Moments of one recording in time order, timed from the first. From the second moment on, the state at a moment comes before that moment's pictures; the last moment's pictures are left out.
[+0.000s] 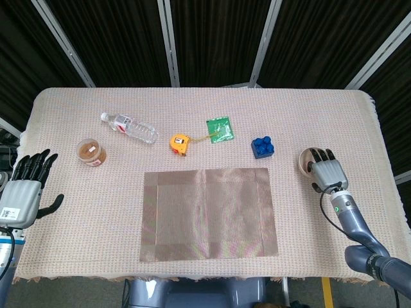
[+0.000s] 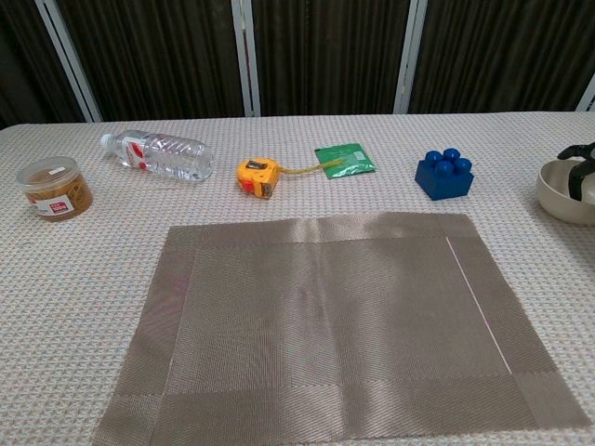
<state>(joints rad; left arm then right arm) -0.24 -1.04 -0.11 -1.90 1.35 1.39 0.28 0.63 -1.42 0.09 -1.07 -1.13 0.81 -0.24</state>
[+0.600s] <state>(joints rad) -0.24 -1.03 -0.11 -1.90 1.36 1.39 0.28 0.61 -1.48 0.09 -0.97 -1.29 0.95 -0.10</state>
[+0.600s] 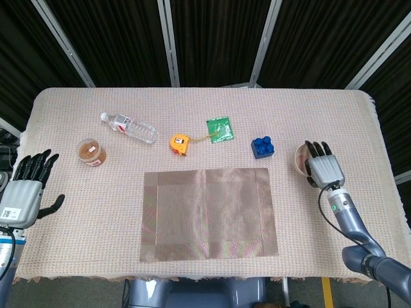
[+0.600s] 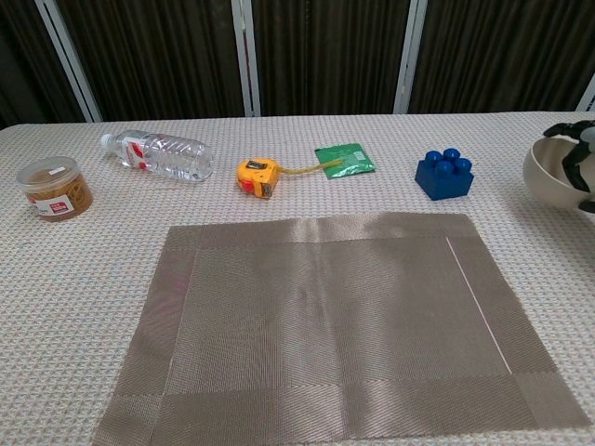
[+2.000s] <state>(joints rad) -0.24 -1.00 -0.10 -1.89 1.38 1.38 0.20 0.85 -1.46 0.06 -1.65 -1.42 0.76 -0.65</state>
